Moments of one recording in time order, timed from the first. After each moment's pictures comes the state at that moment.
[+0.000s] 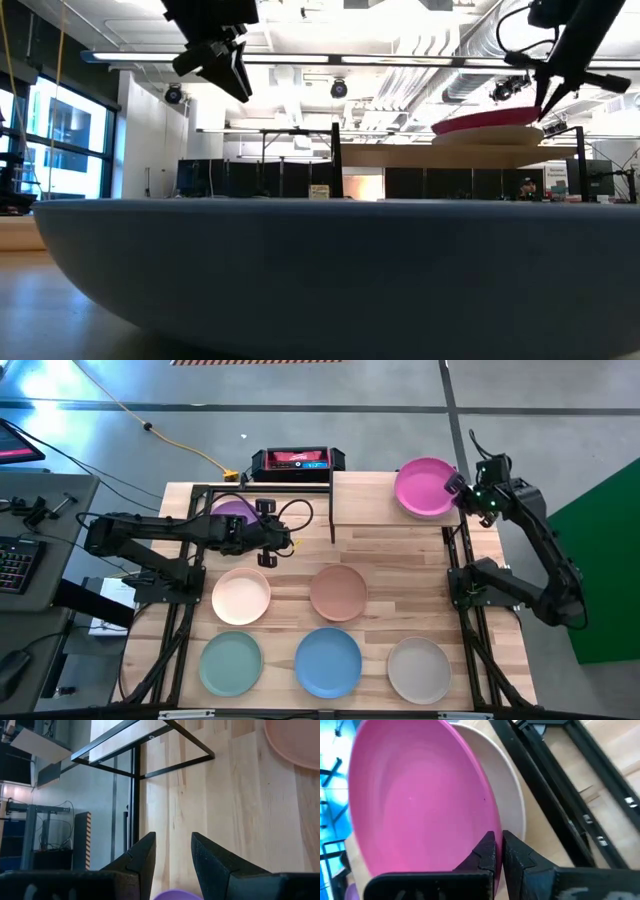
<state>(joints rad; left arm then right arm) 0.05 1.32 1.11 -0.70 -0.58 0.43 -1.23 0.85 0.98 -1.07 -0.08 0.97</state>
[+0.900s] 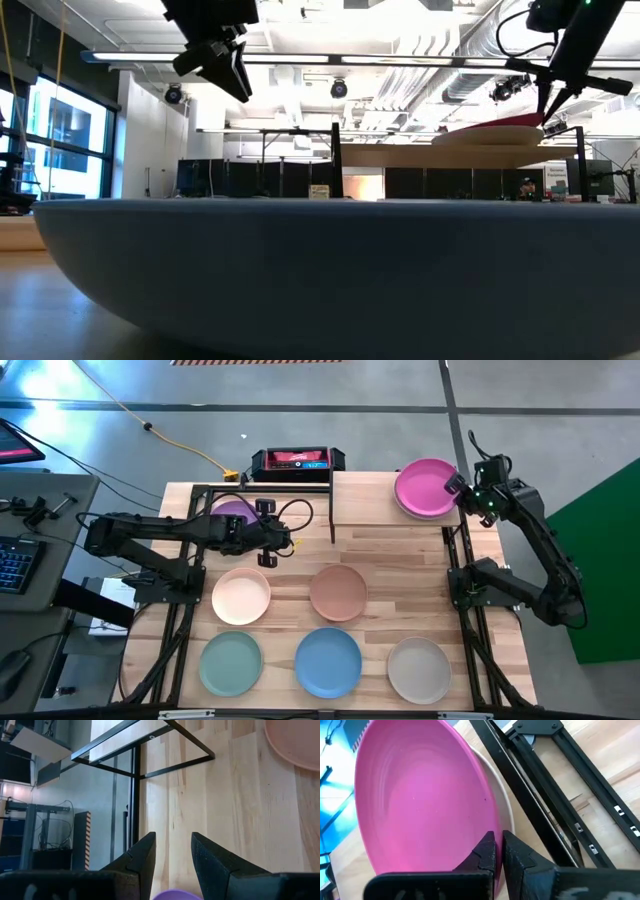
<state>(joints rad) 0.05 1.32 1.11 -0.70 -0.59 0.42 -1.23 0.85 0.96 -1.06 -0.02 0.97</state>
